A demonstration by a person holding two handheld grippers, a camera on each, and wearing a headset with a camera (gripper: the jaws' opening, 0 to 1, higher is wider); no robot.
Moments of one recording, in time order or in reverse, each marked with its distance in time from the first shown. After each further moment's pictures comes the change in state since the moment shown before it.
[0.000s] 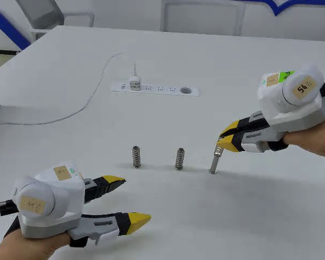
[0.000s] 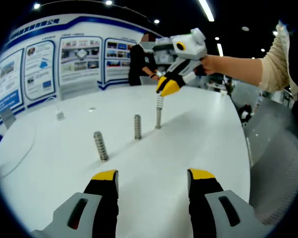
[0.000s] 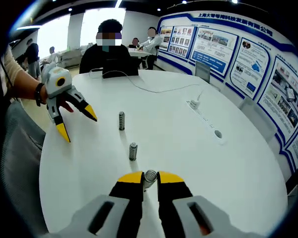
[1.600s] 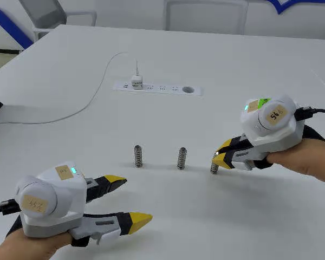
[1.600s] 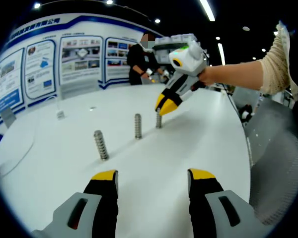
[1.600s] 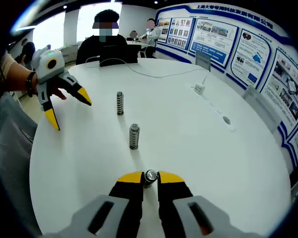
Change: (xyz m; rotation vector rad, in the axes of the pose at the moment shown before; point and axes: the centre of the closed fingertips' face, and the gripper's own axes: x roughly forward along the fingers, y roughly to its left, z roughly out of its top) left arm 0.000 0.001 -0.001 -0.005 0.005 0.005; right arm 0.038 0.009 -0.035 0.030 0.065 0.005
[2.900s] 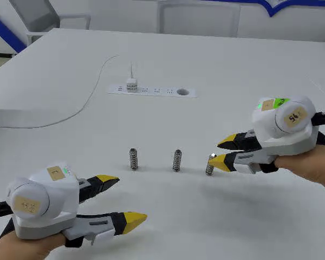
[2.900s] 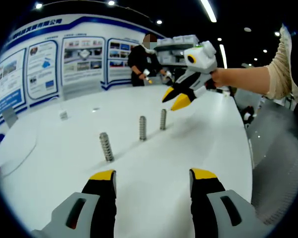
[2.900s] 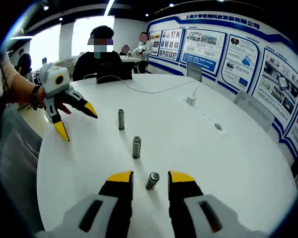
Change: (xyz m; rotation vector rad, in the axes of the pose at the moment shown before) left arm -0.002 0.008 0.004 -0.005 -0.011 0.016; right arm -0.030 0.002 0.014 0.067 -0.138 -0.042
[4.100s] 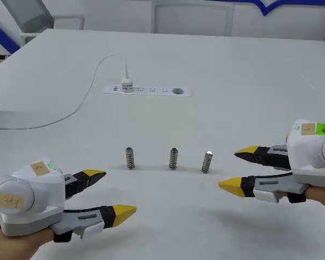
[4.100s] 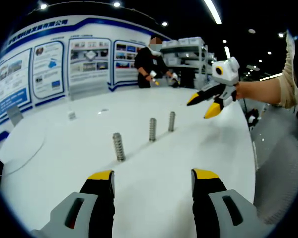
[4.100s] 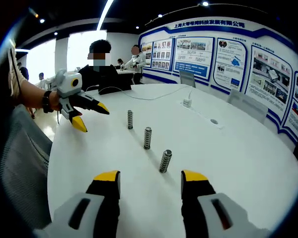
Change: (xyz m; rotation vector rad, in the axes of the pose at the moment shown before) left arm -0.011 0.016 0.004 -0.017 -0.016 0.048; right arm -0.035 0.028 -0.025 0.081 -0.107 -0.026
